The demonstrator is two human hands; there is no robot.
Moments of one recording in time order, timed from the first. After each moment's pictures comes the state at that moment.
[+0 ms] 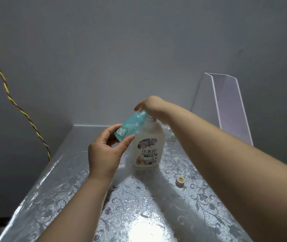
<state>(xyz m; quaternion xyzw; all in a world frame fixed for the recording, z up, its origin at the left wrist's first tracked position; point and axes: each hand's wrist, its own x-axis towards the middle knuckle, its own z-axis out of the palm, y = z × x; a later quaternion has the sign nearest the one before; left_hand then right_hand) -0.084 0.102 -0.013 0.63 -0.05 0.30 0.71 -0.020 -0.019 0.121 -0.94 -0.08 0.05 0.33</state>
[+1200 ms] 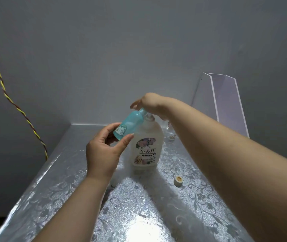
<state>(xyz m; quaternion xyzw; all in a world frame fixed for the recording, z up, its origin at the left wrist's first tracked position) -0.087 0.101 -0.010 0.64 -0.05 0.32 0.70 -0.018 -0.017 0.129 -0.95 -0.12 0.08 0.28</state>
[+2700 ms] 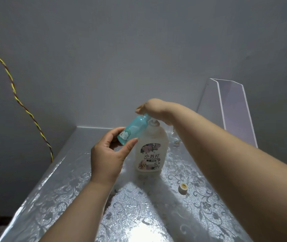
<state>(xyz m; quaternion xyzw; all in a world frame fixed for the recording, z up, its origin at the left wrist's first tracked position) -0.086 0.103 -0.010 0.65 -0.05 0.32 0.69 -0.017 -0.012 0.130 -0.94 -0.11 0.08 0.30</state>
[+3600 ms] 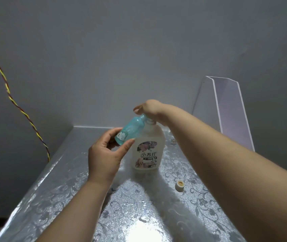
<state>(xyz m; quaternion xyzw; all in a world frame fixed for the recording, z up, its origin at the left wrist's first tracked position) -0.086 0.101 -0.014 0.65 -0.06 0.31 0.69 -0.017 -0.015 0.125 -0.95 -0.10 0.08 0.28</state>
